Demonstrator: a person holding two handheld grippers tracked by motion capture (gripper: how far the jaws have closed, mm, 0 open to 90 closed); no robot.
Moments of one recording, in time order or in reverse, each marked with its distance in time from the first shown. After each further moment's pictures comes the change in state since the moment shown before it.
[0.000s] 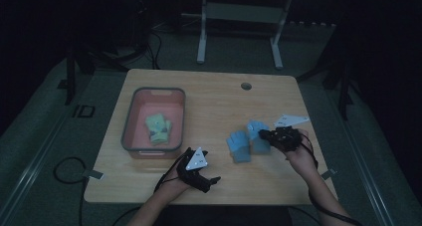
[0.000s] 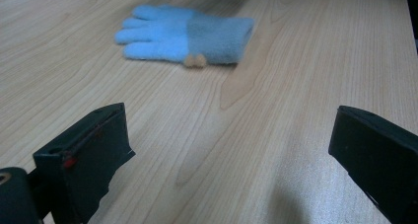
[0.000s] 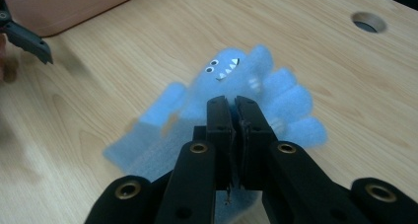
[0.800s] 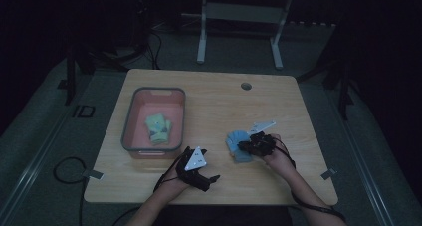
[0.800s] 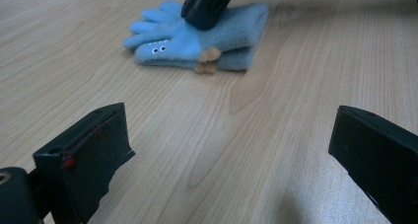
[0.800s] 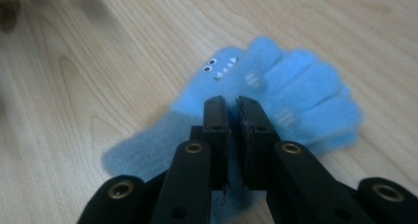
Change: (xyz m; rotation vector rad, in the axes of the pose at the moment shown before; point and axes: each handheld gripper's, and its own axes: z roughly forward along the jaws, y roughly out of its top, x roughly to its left) left arm 0.001 -0.001 -0.002 -0.023 0.025 0.007; right arm 0.022 -0.014 0.077 0.156 0.152 -0.038
